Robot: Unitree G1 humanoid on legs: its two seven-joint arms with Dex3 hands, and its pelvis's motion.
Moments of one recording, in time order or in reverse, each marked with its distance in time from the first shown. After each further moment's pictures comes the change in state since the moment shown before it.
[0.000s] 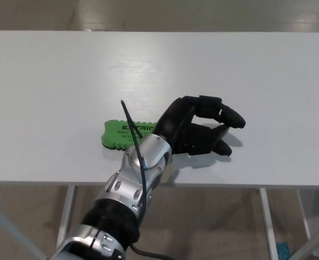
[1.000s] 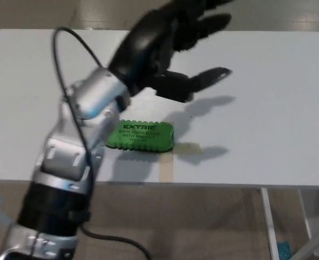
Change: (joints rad) left_arm 0.036 0.233 0.079 -0.800 -0.216 0.252 -0.269; right_arm -0.006 -0.001 0.001 -0.001 0.000 0.000 0.014
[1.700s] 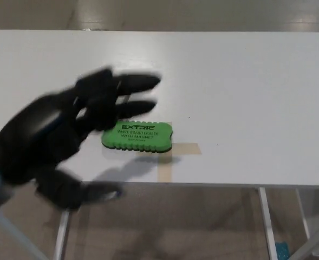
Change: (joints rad) left_arm 0.611 0.373 0.242 -0.529 -0.343 0.123 -0.276; right_arm 0.032 -0.001 0.001 0.013 -0.001 0.001 0.007
